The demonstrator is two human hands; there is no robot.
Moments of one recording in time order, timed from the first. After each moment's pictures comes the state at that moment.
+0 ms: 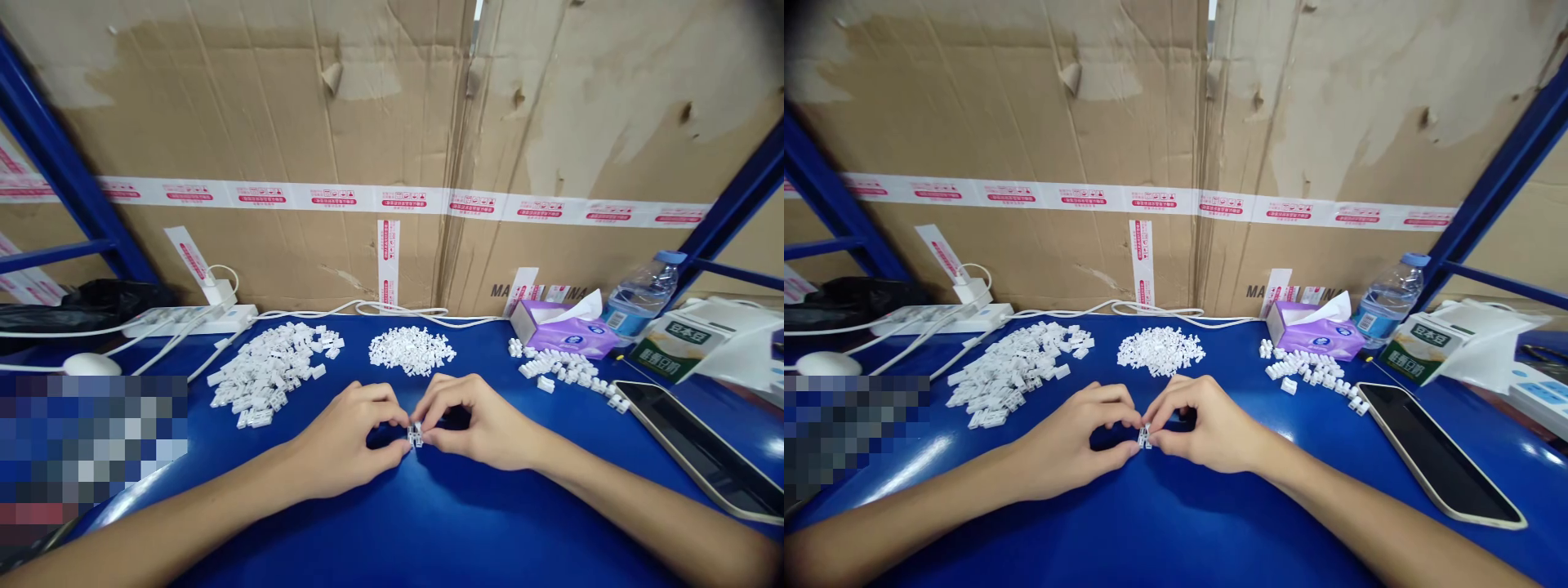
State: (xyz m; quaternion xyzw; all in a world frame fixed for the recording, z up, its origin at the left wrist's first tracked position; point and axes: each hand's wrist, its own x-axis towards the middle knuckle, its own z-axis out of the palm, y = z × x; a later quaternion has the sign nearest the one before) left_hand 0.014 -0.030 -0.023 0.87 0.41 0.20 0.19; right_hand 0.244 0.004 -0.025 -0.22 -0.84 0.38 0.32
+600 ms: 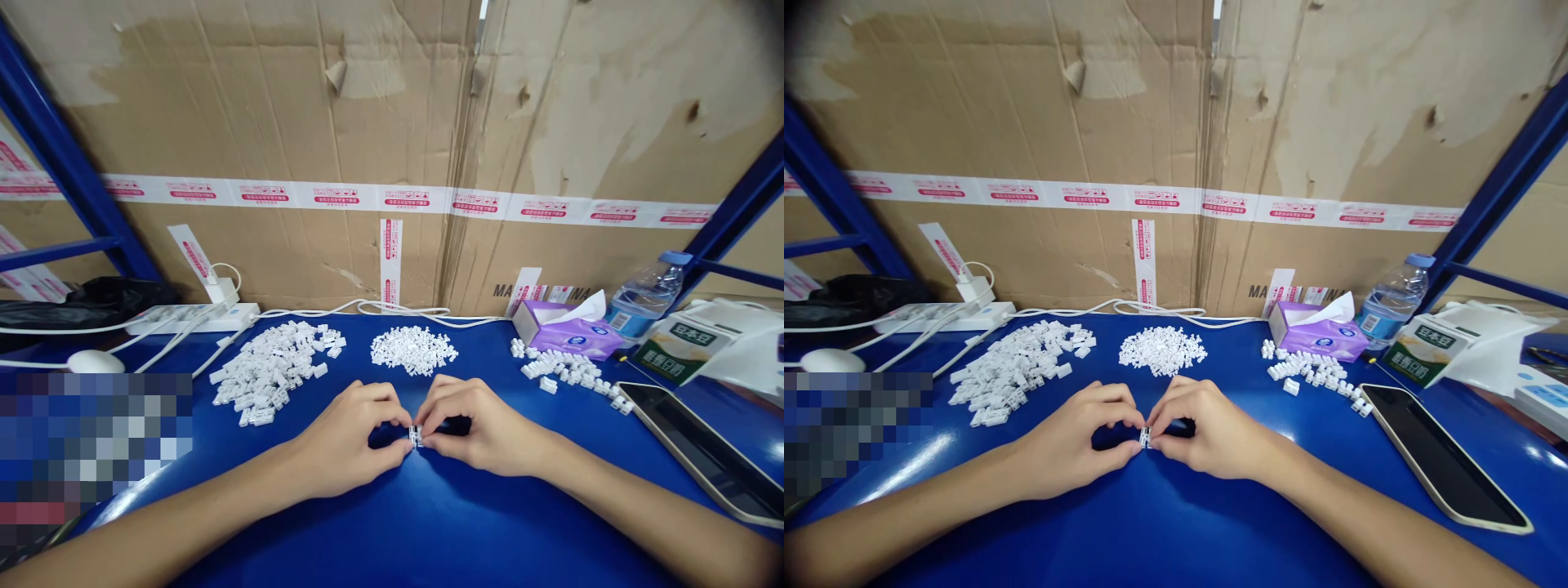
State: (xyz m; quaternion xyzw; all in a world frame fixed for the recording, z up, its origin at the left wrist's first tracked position) left_hand 0.014 -0.030 -0.023 0.87 0.40 0.22 0.18; right_hand 0.243 0.002 -0.025 -0.20 -0.88 0.31 0.29
